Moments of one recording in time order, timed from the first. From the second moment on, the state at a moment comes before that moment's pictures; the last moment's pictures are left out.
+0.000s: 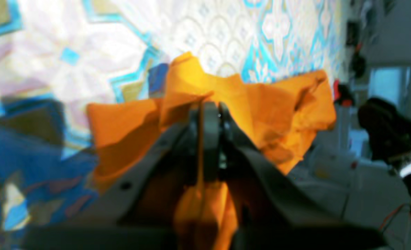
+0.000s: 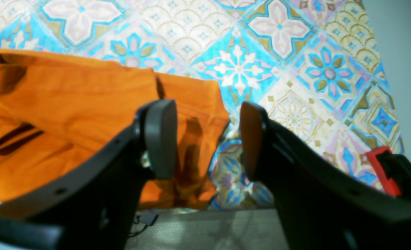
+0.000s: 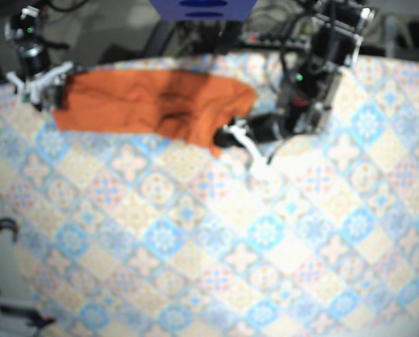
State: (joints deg) left arm -1.9 -12.5 16.9 72.4 -56.3 -18.2 45.3; right arm -31.1 5.0 39.3 93.3 -0.7 37.1 -4.7
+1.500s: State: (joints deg) left arm -8.9 -12.1 43.7 77.6 -51.1 -17.8 45.6; right arm -30.8 2.8 39.2 93.2 -0.7 37.1 -4.5
